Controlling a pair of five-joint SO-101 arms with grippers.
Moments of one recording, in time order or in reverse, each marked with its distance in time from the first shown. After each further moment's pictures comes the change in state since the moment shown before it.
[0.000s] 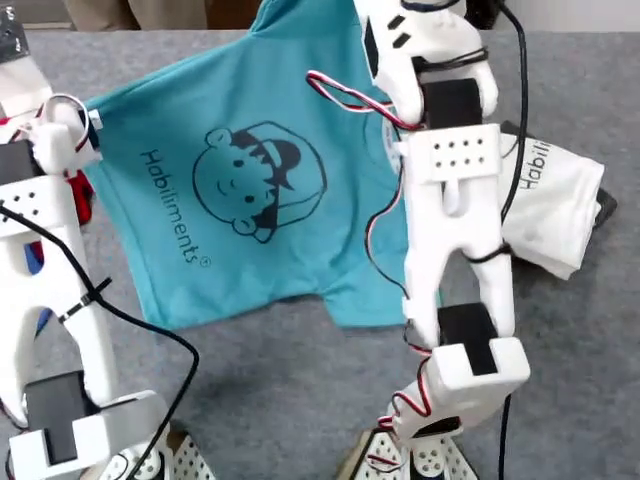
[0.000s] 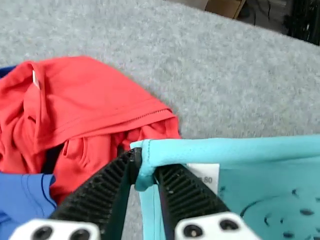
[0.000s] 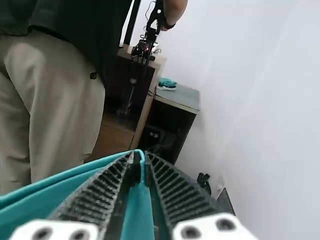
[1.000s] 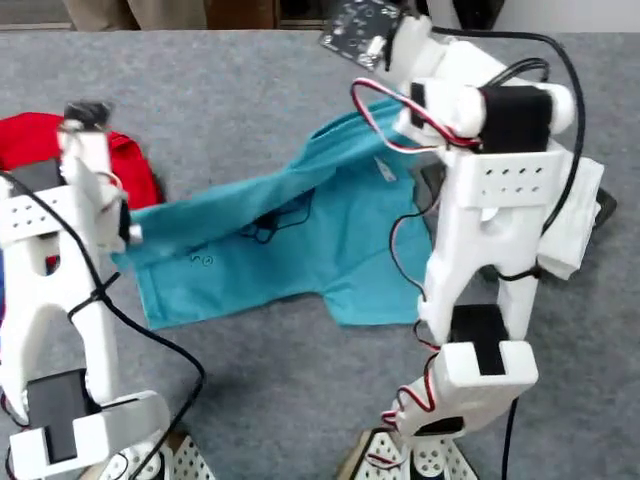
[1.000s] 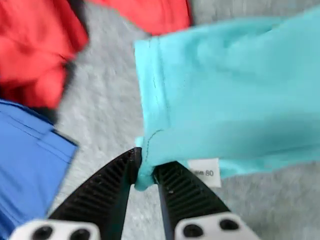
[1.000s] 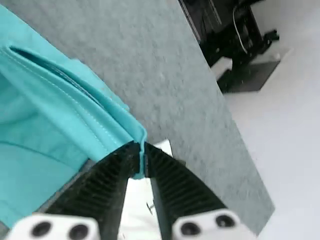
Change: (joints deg) left arm 1.7 0.2 19.3 17.7 -19.3; right arm 6.3 0.0 -19.5 69.4 39.6
